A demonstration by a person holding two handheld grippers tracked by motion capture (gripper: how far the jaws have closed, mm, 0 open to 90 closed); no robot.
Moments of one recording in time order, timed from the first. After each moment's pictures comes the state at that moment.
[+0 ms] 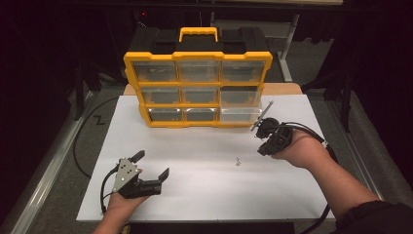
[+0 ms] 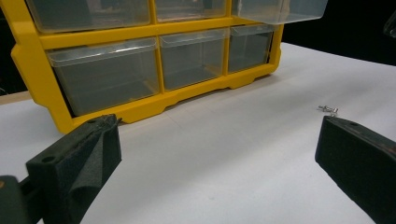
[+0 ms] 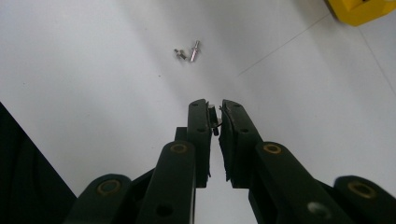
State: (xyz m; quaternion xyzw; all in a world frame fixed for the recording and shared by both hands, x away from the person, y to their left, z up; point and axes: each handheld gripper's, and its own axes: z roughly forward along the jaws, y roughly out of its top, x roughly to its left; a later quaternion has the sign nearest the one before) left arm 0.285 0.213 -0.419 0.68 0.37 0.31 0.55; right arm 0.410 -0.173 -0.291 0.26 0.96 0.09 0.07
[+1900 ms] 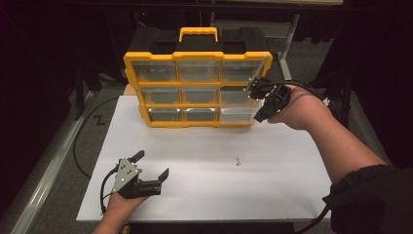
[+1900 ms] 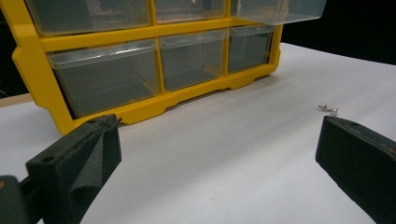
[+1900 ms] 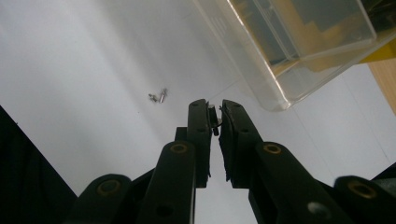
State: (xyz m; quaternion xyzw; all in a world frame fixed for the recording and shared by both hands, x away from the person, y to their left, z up) left arm 0.285 0.213 -0.419 0.68 0.37 0.31 0.55; right arm 0.445 -0.142 -0.199 0.25 0.96 0.08 0.11
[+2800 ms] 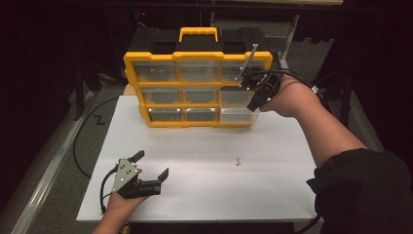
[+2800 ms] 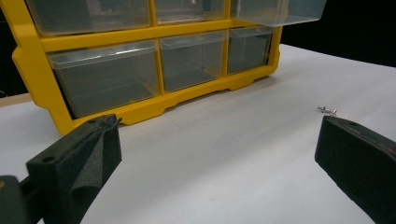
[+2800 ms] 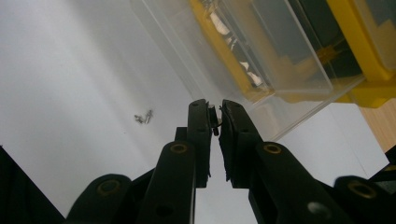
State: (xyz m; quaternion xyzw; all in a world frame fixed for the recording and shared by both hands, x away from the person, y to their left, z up) left arm 0.285 0.214 -0.419 0.68 0.37 0.31 0.55; right arm 0.471 -0.123 -0.192 0.25 0.96 0.08 0.12
